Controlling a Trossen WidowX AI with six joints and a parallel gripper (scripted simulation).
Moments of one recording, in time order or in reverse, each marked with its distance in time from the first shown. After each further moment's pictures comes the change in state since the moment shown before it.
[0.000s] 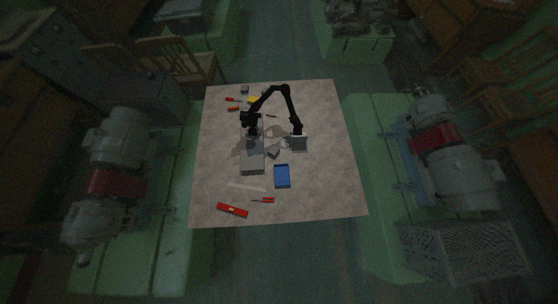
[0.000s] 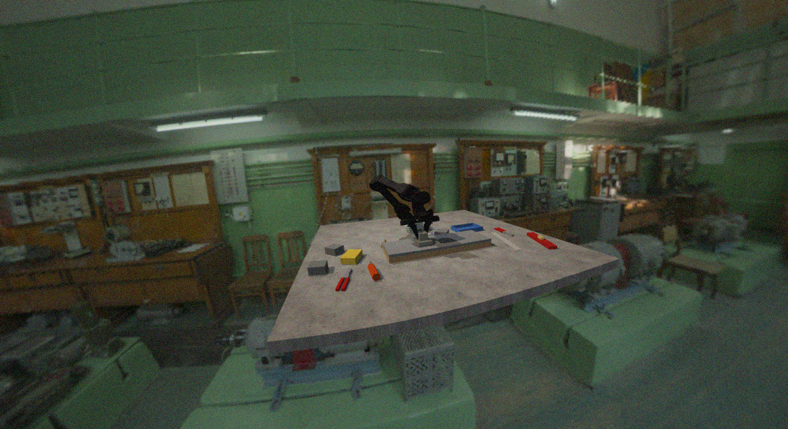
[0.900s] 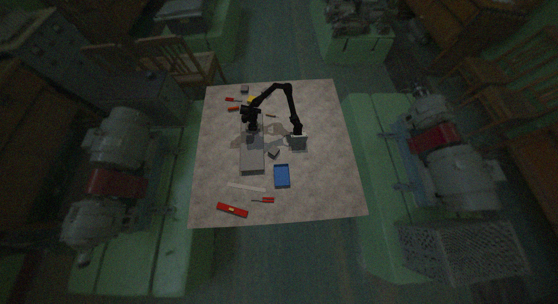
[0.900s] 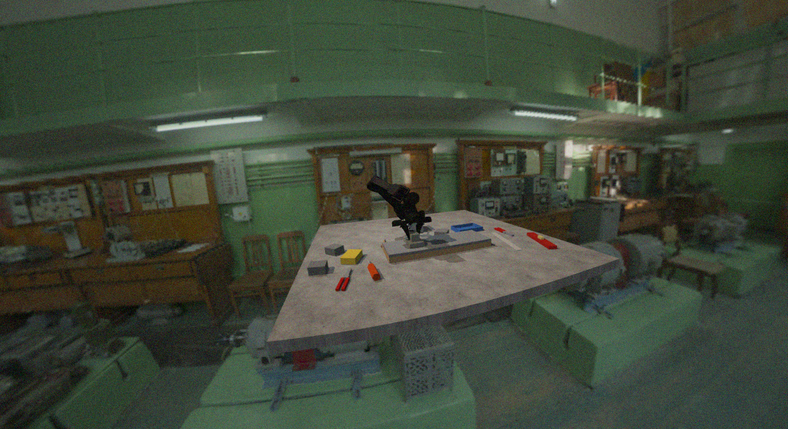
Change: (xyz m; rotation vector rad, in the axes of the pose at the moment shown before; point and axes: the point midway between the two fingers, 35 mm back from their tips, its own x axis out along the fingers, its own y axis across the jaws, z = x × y) arm 0.000 -0.042 0.000 0.000 0.000 -0.002
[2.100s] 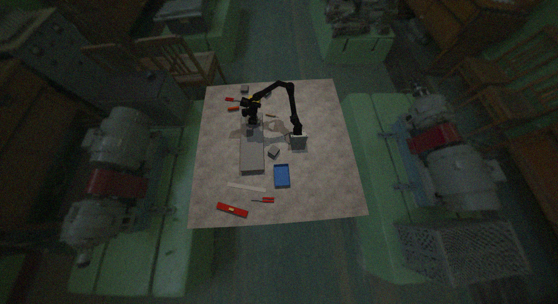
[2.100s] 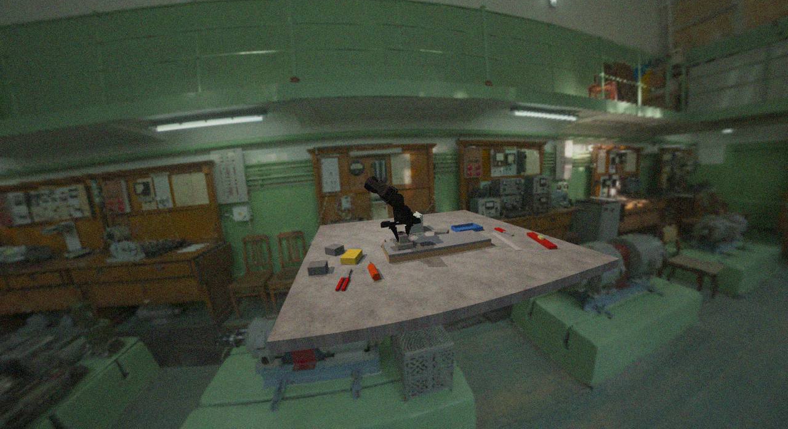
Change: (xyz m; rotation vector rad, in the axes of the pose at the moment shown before) arm 0.000 -0.056 0.000 -0.001 -0.001 -0.003
